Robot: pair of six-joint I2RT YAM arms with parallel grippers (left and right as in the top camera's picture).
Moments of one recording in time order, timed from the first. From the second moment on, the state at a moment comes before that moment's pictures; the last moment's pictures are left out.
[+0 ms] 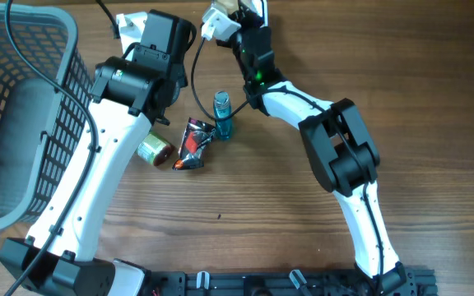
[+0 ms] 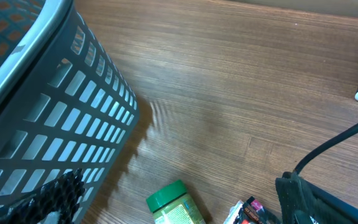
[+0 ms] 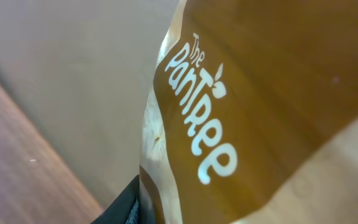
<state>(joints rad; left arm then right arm) -0.36 1.59 1.66 -1.09 -0.61 -0.49 0.51 2.45 1.70 0.82 0.18 -0.85</state>
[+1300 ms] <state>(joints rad) -0.36 1.59 1.66 -1.14 -0.61 -0.49 0.51 2.49 1.71 0.75 -0.06 -1.28</state>
